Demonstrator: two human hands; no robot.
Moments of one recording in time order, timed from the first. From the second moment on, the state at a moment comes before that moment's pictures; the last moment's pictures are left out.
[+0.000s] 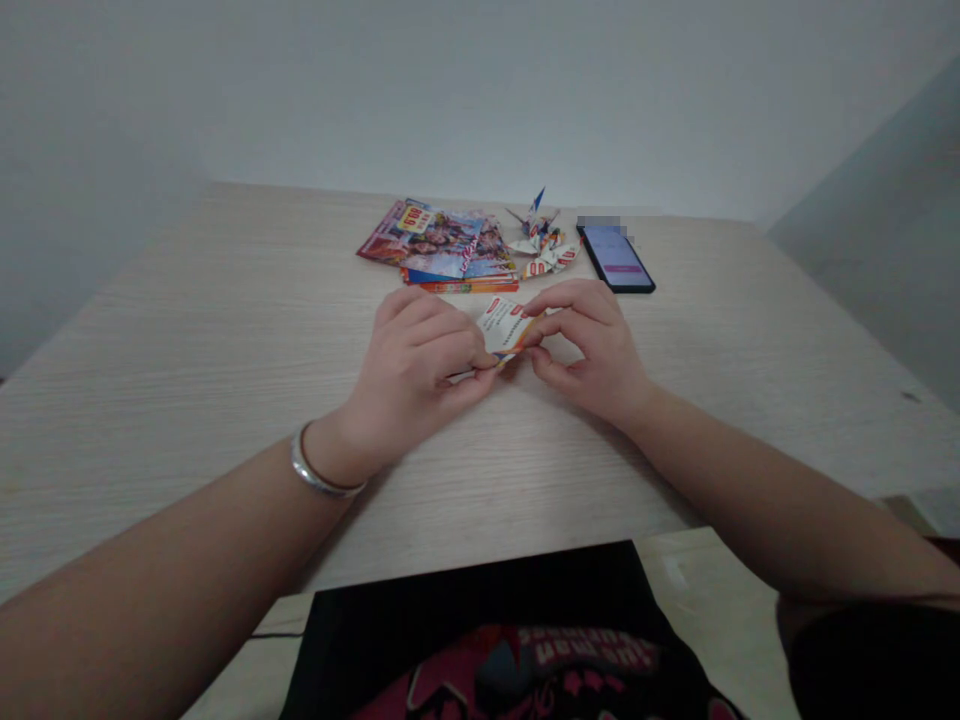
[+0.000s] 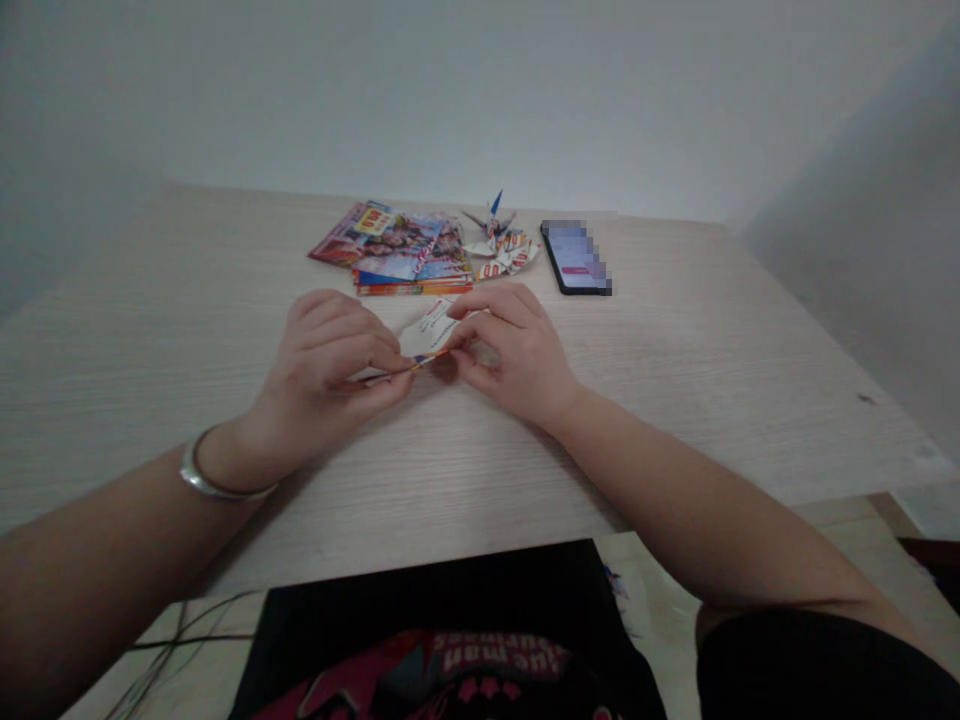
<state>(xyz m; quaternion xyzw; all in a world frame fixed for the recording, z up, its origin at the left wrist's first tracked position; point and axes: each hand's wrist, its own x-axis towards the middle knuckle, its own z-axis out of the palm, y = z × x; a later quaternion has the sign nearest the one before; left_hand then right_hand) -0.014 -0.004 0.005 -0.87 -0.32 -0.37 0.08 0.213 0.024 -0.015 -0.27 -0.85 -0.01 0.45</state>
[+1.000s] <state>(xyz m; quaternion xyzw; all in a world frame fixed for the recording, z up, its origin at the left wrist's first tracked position) -0.033 0.016 -0.017 -0.85 -0.37 -0.35 -0.09 0.226 0.048 -0.041 -0.36 -0.61 0.49 0.51</state>
